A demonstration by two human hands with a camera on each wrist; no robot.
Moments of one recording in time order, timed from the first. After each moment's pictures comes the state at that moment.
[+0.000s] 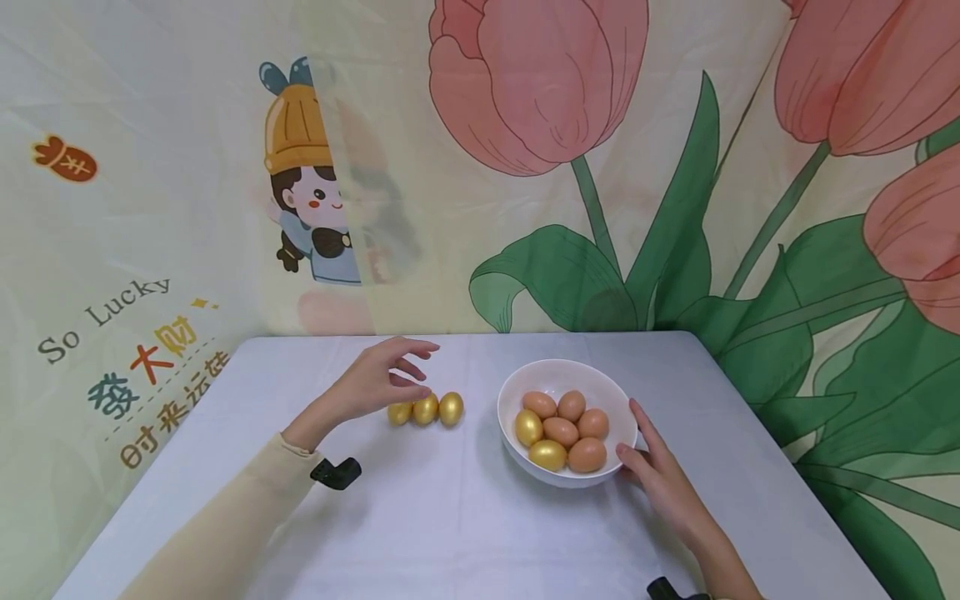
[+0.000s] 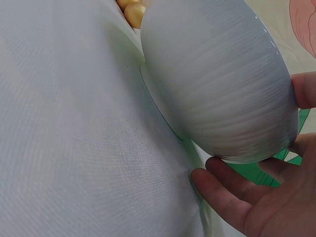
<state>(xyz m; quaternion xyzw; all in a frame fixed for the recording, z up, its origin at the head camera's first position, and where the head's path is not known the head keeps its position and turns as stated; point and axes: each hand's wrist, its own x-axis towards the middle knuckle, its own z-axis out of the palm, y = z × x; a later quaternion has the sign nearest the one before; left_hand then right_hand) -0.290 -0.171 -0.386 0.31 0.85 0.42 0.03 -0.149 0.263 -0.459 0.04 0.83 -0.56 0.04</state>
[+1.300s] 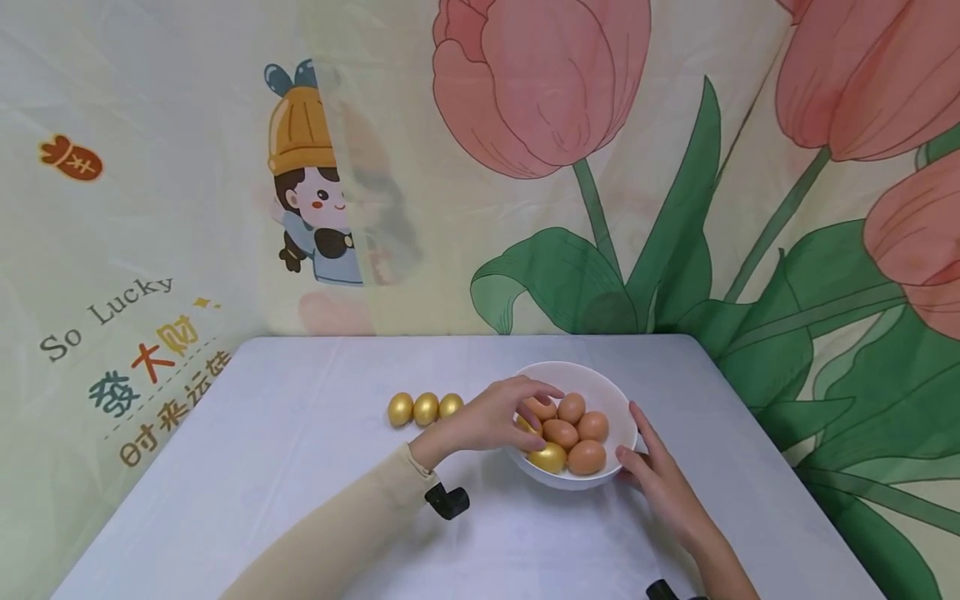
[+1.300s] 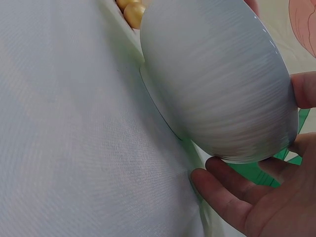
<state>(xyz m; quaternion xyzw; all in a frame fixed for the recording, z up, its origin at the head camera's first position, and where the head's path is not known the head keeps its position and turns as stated) -0.259 -0.017 -0.409 0.43 0.79 0.41 0.14 -0.151 0.264 -0.463 0.03 0.83 -0.56 0.04</state>
